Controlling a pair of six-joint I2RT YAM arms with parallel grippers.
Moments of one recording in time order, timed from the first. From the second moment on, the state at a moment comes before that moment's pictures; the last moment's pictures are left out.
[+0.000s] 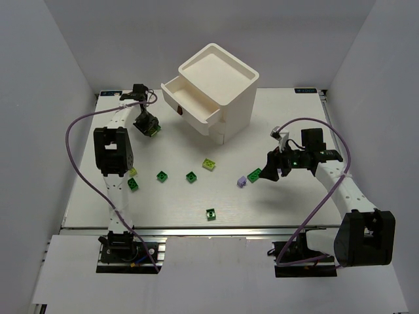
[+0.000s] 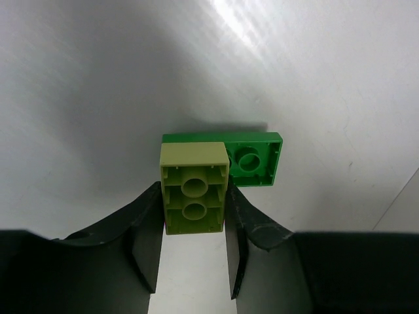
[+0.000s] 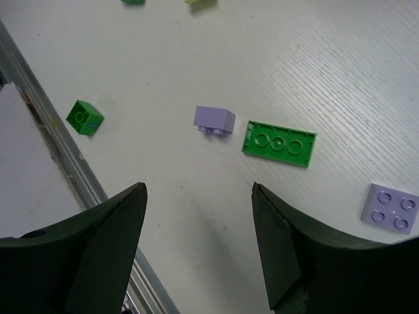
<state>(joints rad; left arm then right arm) -0.05 2.37 2.08 -0.93 -0.12 -0.88 0.10 1.22 0.85 -0.59 -0.80 -0.39</state>
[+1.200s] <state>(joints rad) -0.16 0.85 0.77 -0.38 0.70 -0.61 0.76 1.50 1.34 -0.39 -0.65 0.48</state>
